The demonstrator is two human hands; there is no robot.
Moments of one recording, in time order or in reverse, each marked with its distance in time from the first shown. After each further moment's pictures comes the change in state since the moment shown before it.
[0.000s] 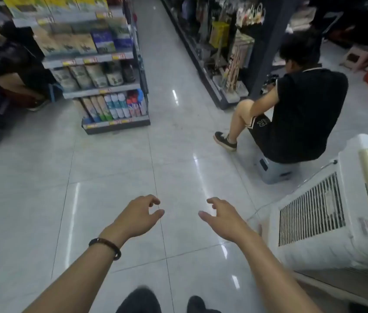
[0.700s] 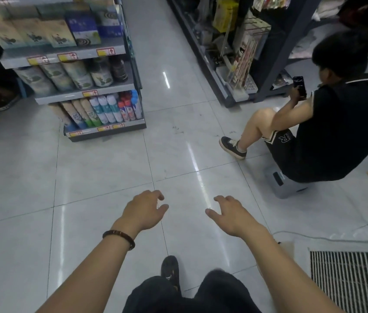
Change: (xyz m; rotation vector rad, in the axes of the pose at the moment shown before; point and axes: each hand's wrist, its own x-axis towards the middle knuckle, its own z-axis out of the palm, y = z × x) left_hand 0.314 -0.041 -0.155 0.207 -0.127 -0.036; right_hand 0.306 -0.127 -0.055 -0.311 -0.078 0.138
